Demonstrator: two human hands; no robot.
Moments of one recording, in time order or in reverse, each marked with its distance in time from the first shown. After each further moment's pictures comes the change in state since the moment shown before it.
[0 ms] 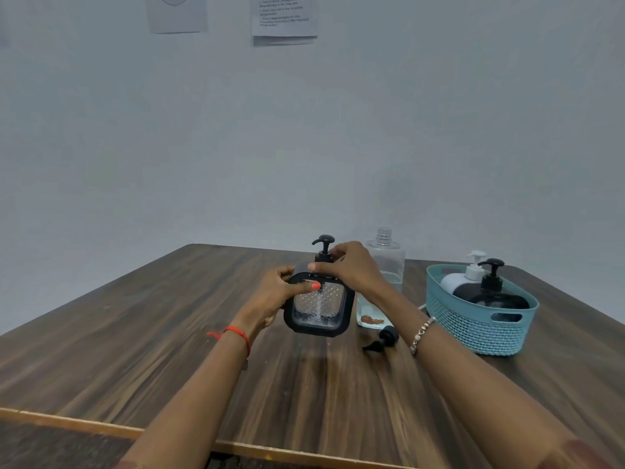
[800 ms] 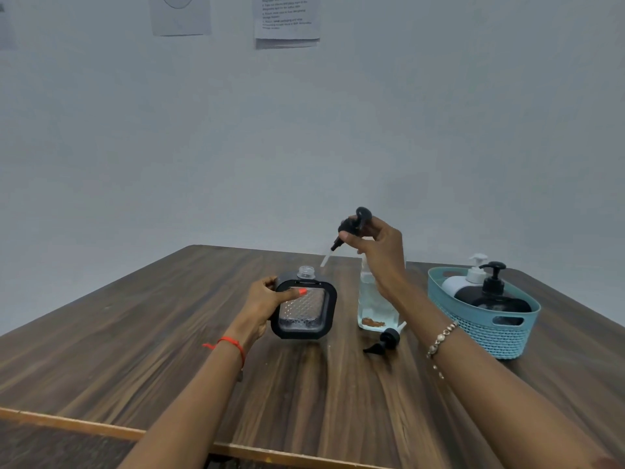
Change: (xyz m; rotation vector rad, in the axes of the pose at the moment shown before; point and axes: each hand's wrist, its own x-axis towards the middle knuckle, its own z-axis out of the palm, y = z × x) left_hand 0.001 -0.018 -0.014 -0.068 0.227 -0.105; right_hand -0.001 -0.001 -0.026 0.545 0.307 -0.113
